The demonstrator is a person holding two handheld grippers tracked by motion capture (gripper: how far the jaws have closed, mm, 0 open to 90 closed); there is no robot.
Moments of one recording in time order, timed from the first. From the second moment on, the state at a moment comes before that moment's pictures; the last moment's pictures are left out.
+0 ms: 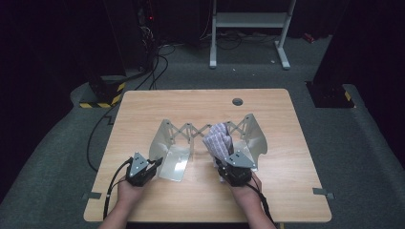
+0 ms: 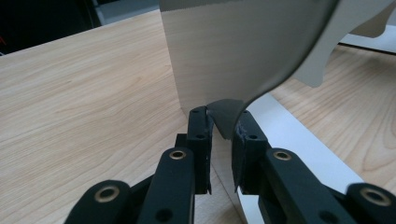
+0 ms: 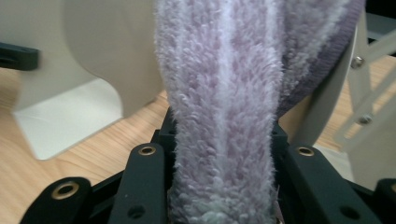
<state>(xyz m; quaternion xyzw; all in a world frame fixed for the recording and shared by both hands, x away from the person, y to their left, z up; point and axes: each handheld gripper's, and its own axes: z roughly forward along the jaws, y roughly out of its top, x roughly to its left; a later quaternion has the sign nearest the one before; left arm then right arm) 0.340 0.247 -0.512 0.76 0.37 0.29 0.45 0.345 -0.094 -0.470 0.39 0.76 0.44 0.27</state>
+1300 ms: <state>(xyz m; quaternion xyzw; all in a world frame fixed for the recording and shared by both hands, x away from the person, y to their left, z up) 0.322 0.197 -0.512 0.80 0.29 0.27 0.46 0.371 -0.104 -0.512 0.42 0.80 0.34 0.24</state>
